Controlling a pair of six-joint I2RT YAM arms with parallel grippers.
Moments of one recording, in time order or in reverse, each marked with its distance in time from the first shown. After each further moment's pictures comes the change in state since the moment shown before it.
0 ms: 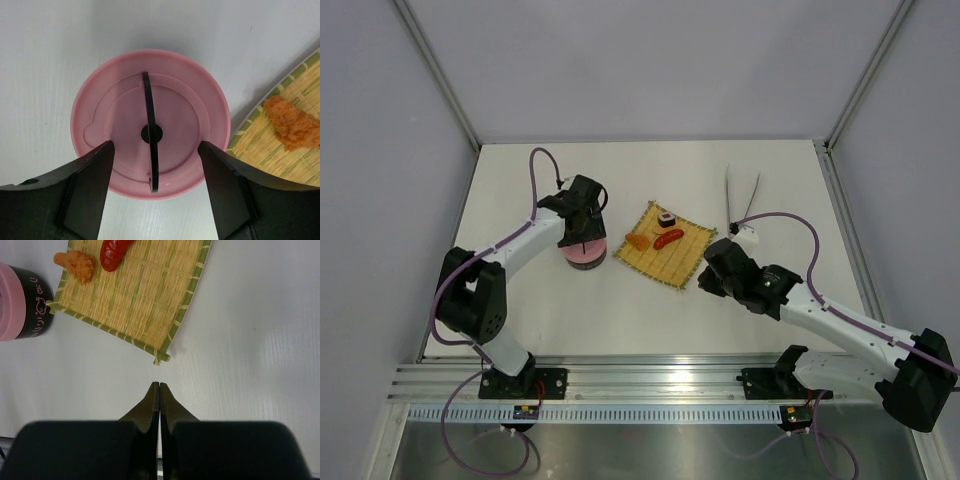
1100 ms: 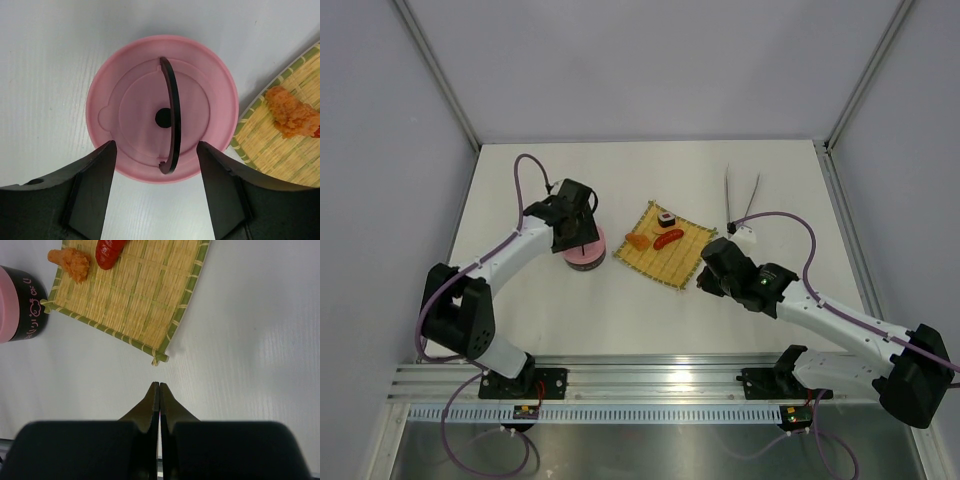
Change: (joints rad) left arm 0.027 -0.104 -0.083 0.018 0.033 -0.031; right arm 0.000 0.028 0.007 0.000 -0.002 -0.001
